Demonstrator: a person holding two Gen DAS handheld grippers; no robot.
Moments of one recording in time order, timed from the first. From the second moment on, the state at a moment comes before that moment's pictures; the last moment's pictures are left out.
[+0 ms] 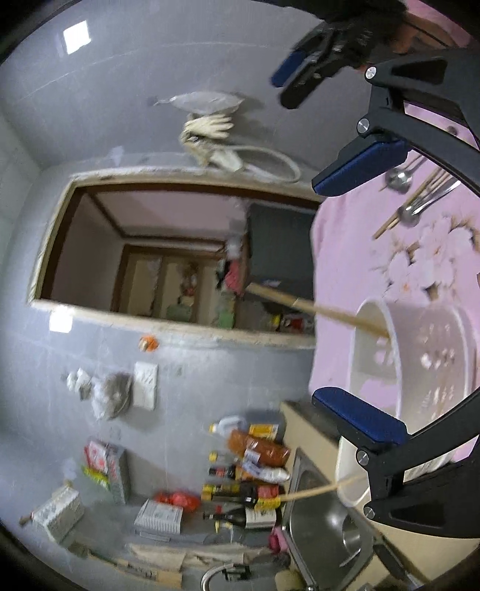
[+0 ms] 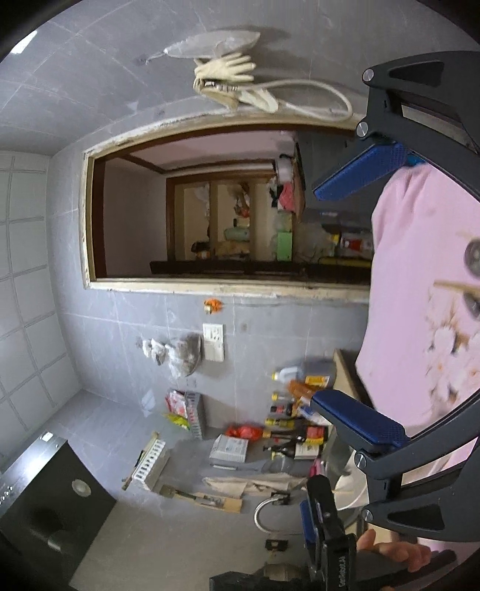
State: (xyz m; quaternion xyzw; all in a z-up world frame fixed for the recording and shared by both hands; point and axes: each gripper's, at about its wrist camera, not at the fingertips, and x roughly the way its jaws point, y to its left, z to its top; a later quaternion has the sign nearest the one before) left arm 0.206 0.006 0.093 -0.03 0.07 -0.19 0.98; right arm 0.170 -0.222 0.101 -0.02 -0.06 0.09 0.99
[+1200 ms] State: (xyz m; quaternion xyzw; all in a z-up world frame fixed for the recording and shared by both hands) left arm 0.318 -0.126 -0.003 0.00 0.44 -0.33 0.84; right arm 0.238 -0.292 0.020 -0.07 0.28 0.11 0.95
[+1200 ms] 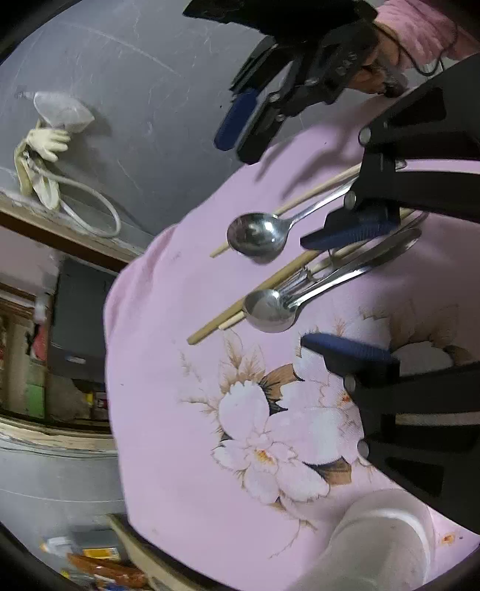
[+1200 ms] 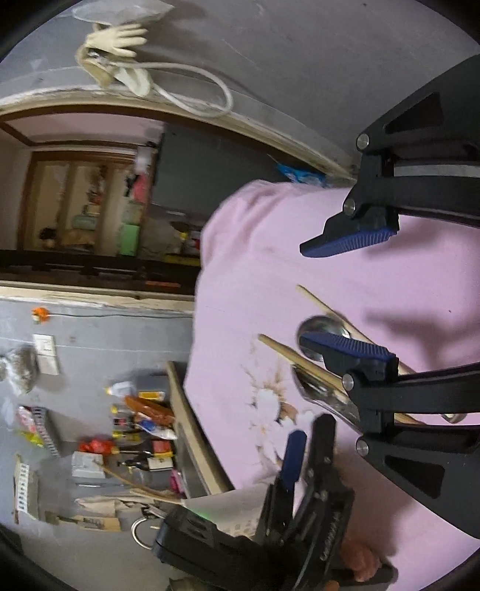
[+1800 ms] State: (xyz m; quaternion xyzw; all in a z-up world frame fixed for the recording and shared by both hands) left arm 0.353 -0.087 -0.011 -0.10 0.49 -0.33 0.80; right arm 0.253 -0.274 -0.003 -0.09 0.37 0.14 0.91
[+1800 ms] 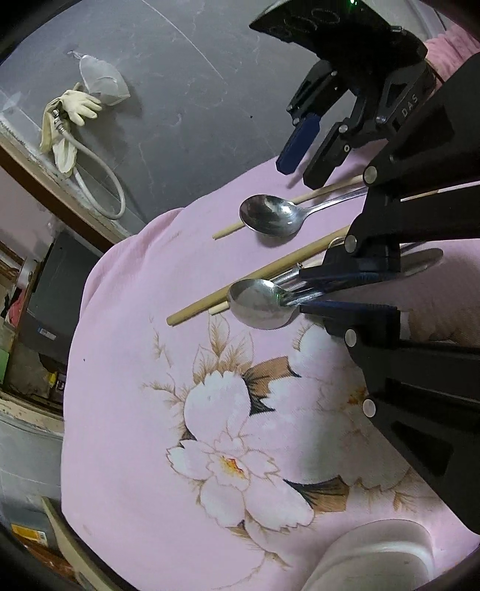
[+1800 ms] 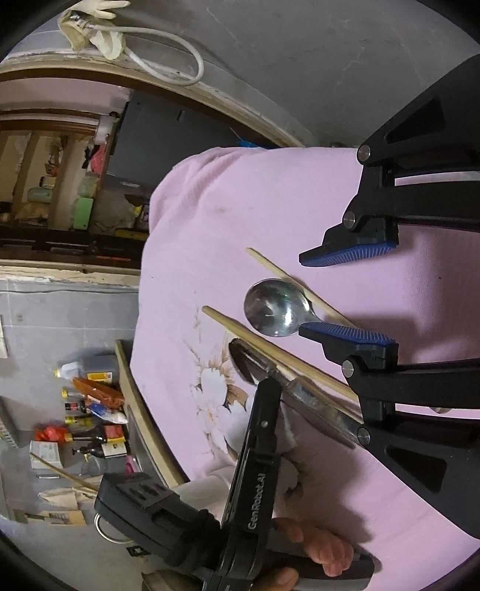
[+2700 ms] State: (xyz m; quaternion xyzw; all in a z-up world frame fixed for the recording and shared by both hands) left arm 0.311 -0.076 -0.011 -0.07 0.49 -0.31 0.81; right arm 0.279 -0.257 -0.015 -0.11 0.45 0.10 0.88
